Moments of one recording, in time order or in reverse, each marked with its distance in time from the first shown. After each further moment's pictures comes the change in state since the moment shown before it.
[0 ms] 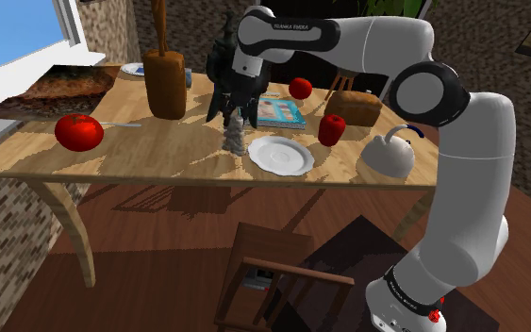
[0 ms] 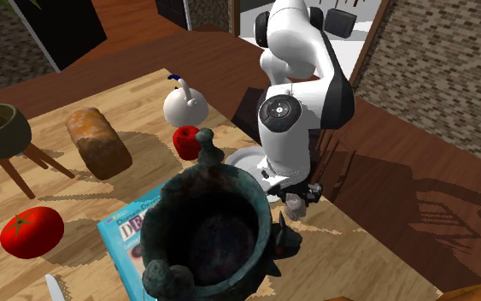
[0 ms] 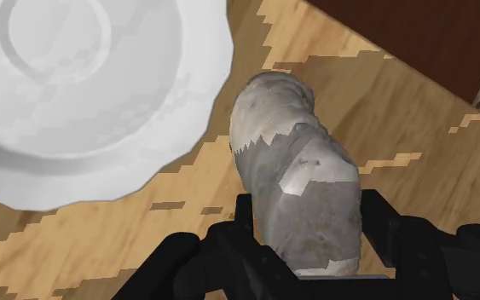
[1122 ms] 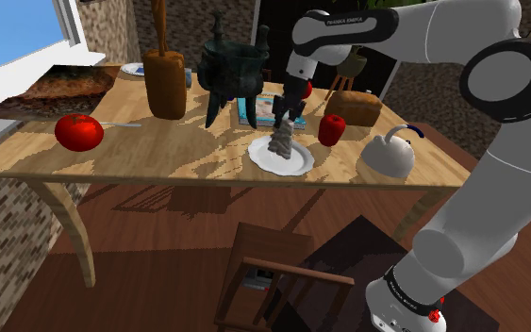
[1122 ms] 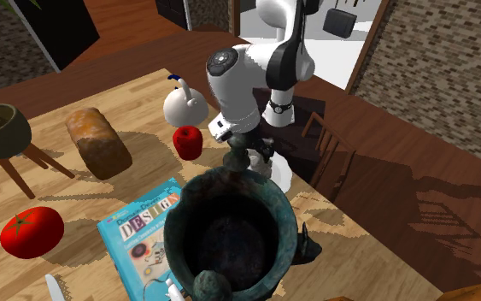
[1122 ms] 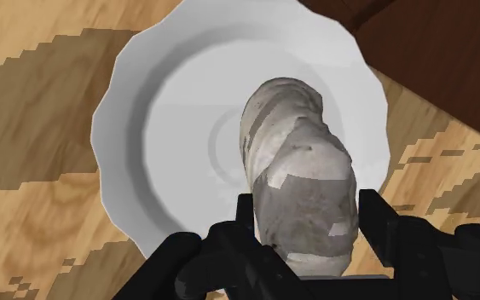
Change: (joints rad) arm -0.200 -0.369 -0.069 -0.465 0.080 0.047 -0.270
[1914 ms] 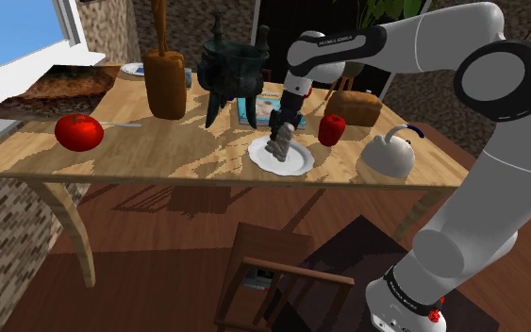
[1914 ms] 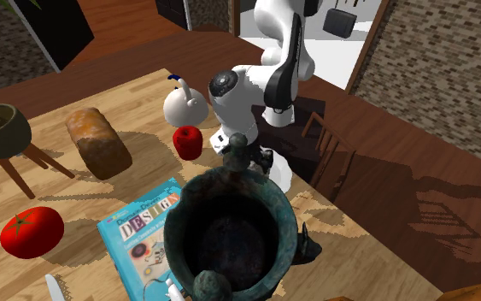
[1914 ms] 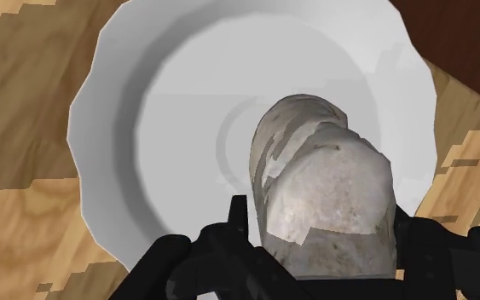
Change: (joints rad) arm 0.001 0.026 0.000 -0.103 0.006 0.146 -0.034
